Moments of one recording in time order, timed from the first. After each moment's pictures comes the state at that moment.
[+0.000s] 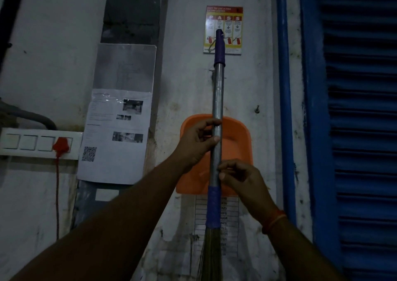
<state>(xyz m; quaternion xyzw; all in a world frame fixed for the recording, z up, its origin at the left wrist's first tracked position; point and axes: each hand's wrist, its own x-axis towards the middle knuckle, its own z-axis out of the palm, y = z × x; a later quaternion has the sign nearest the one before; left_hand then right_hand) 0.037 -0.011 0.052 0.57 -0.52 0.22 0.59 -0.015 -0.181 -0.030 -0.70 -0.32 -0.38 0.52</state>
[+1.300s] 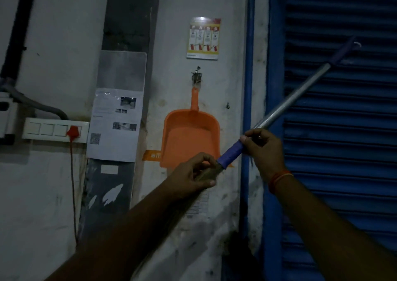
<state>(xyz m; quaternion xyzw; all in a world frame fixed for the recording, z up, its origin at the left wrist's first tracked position) -0.117 -0.031 -0.060 0.68 -0.52 0.17 0.49 -0.178 -0.256 0.002 -0.62 -0.20 -0.49 0.57</state>
